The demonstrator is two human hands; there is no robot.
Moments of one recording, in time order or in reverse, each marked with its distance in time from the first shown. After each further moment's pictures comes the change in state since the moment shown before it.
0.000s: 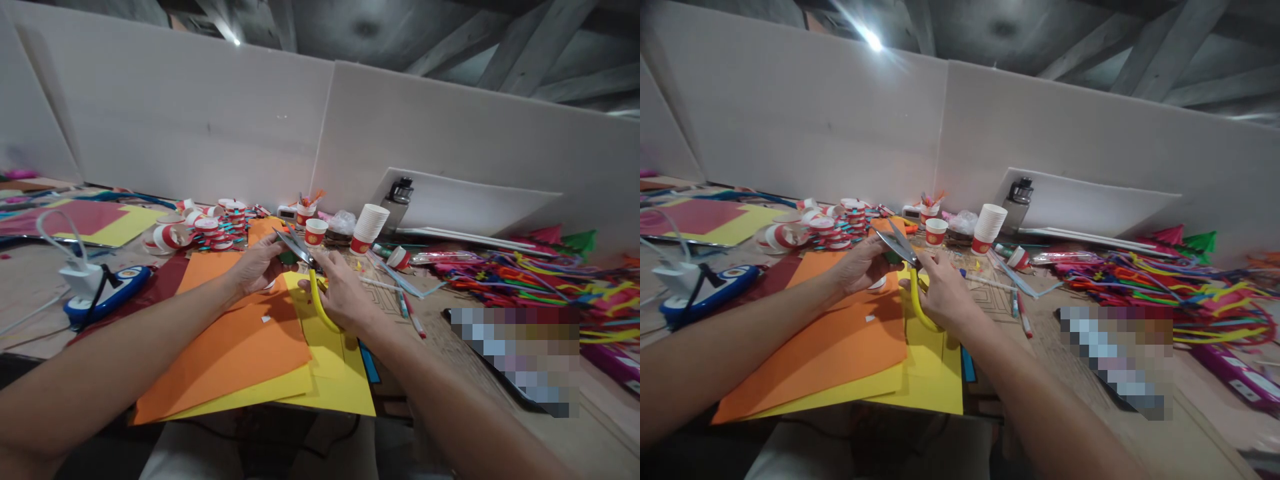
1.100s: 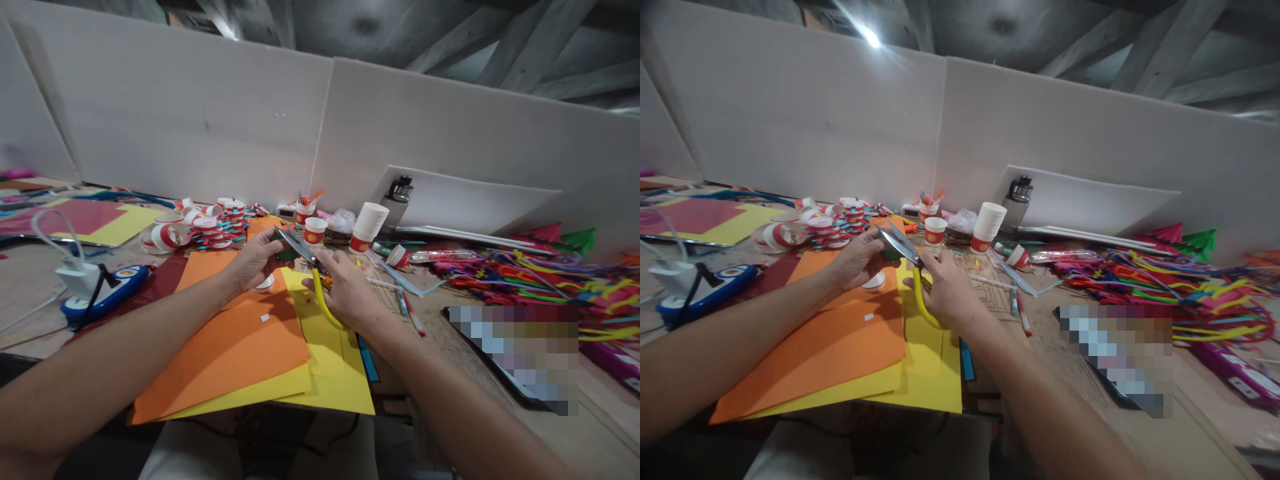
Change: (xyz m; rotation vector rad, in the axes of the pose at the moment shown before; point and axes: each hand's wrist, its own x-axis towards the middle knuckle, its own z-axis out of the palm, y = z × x) left_hand 0.001 0.003 -0.006 0.099 -0.038 0.064; right_hand -0.002 0.003 -0.007 -0.112 -0.006 -0.014
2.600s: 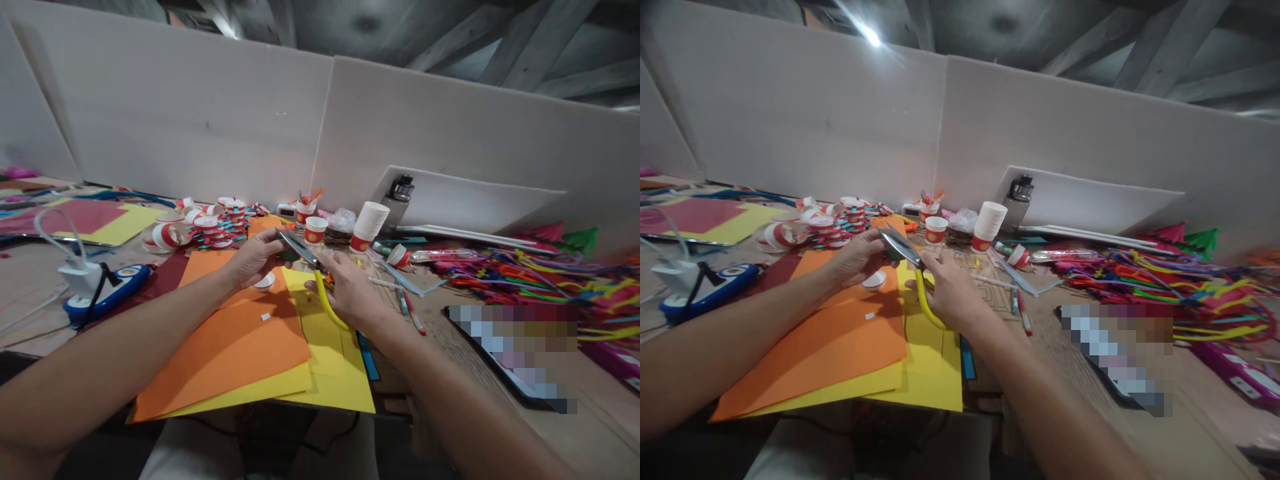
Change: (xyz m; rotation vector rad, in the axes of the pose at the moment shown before) left_hand 0.001 0.003 -0.003 0.056 0.004 -0.037; right_hand -0.001 0.002 -0.004 0.015 -0.043 -0.030
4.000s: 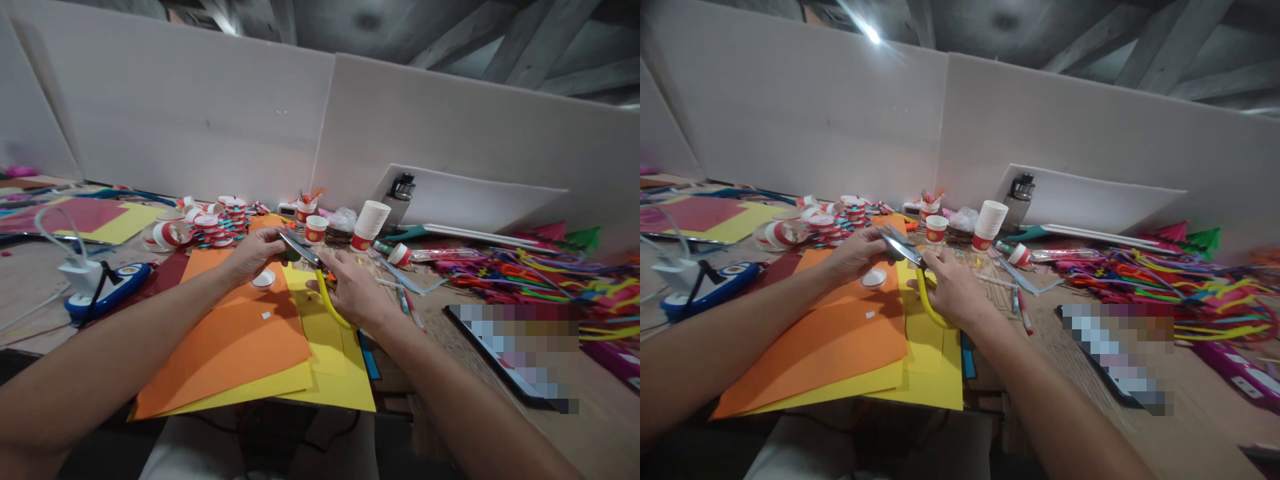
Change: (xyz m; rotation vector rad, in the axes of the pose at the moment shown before) left_hand -0.001 0.007 0.001 0.178 0.015 0.019; right_hand -0.001 -0.006 -0.013 -0.160 -0.041 0.020
